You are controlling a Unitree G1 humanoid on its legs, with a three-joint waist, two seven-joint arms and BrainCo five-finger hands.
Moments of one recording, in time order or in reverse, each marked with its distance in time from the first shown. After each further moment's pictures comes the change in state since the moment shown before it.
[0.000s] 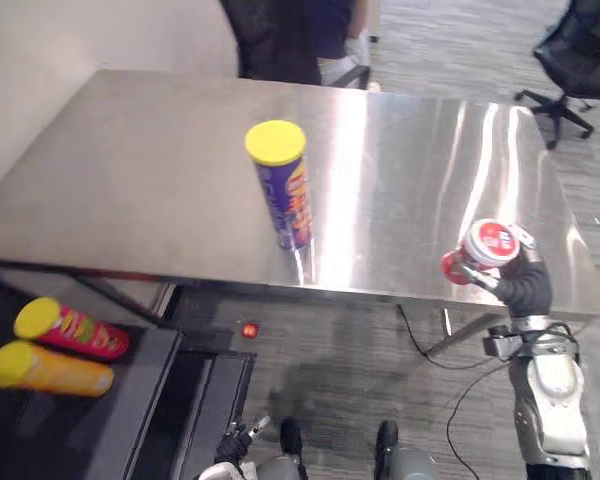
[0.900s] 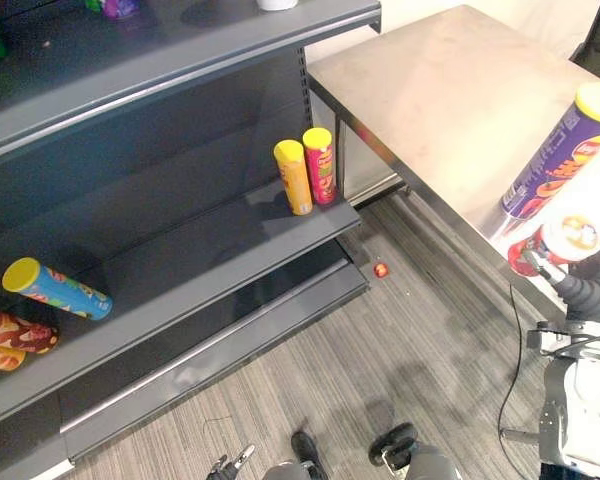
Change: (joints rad) left arm 0.056 0.006 0.157 0.046 0.047 0.042 -0.026; right arm 0.022 0.065 -0.268 -0.036 -0.063 0.013 -0.117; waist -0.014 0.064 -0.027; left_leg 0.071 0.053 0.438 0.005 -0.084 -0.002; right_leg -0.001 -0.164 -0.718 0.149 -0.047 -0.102
